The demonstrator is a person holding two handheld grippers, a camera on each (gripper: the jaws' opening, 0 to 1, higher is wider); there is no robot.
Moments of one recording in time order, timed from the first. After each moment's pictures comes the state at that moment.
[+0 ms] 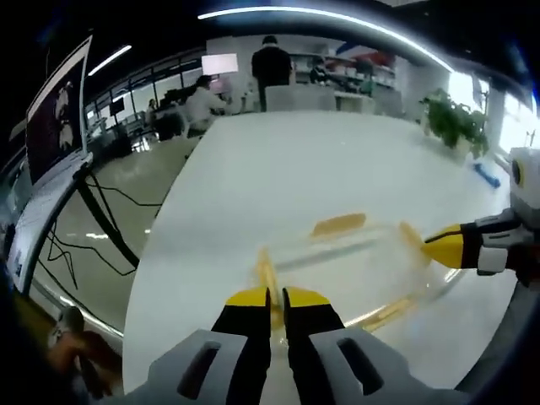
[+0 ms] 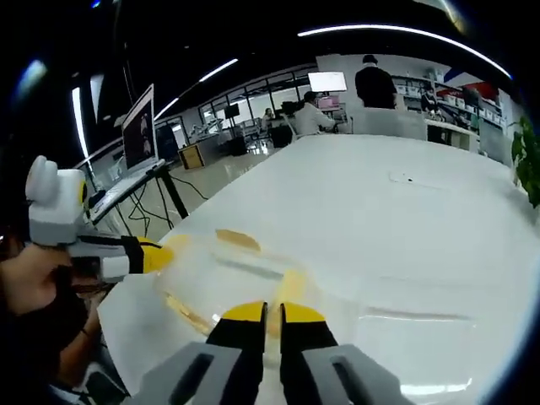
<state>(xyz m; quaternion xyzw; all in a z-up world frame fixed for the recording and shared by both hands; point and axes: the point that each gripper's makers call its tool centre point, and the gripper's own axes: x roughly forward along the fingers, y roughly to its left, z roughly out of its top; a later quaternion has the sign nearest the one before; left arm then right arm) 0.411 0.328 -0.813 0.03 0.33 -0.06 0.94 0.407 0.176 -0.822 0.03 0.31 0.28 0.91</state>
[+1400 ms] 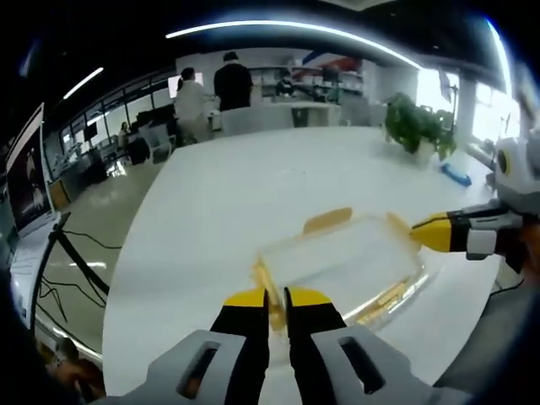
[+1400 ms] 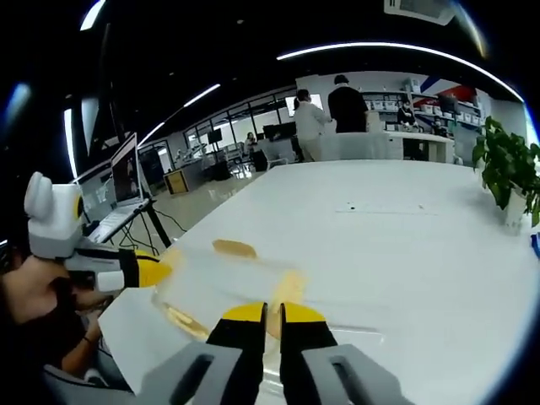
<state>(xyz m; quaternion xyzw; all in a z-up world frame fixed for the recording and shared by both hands) 0.411 0.201 -0.763 0.05 0.29 -0.15 0.94 0.403 0.053 -0.767 0.06 0.26 0.23 0.94</state>
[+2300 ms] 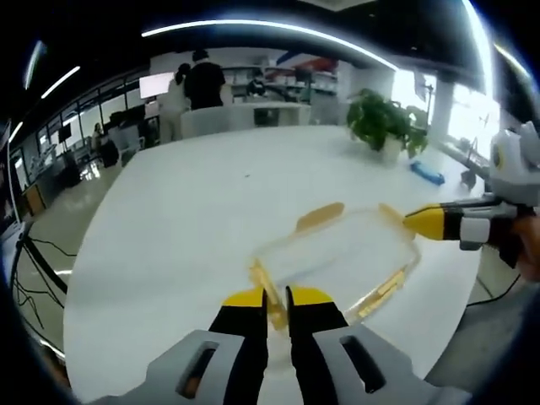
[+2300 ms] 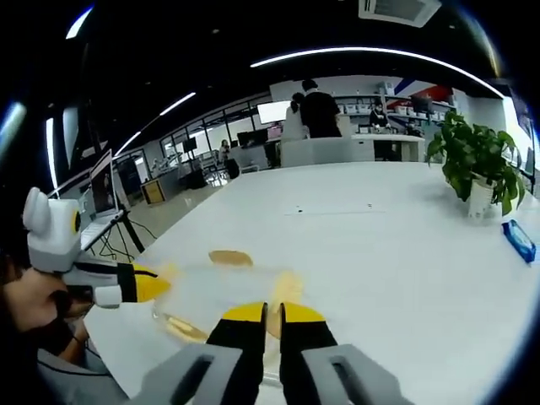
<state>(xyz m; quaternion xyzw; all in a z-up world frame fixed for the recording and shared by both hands) 0.408 0.108 -0.775 0.04 0.29 -0.22 0.93 0.392 -0.041 -0.763 0.06 0.26 0.17 0.95</state>
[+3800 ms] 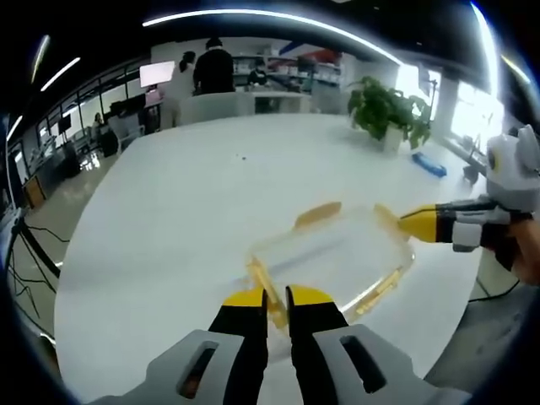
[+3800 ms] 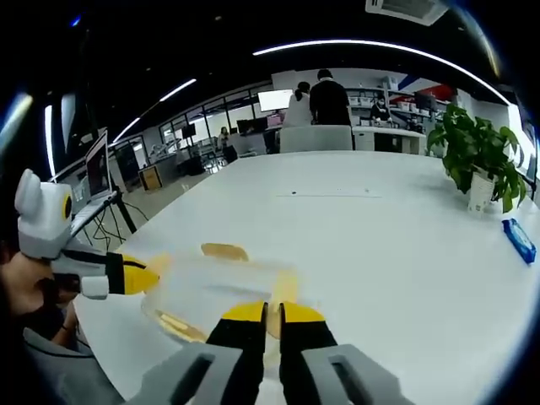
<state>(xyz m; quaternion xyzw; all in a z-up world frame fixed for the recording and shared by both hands) 0.399 0.104 -0.800 0.04 0.32 -0.20 0.92 0.392 -0.046 -0.796 0.04 0.28 0.17 0.94</state>
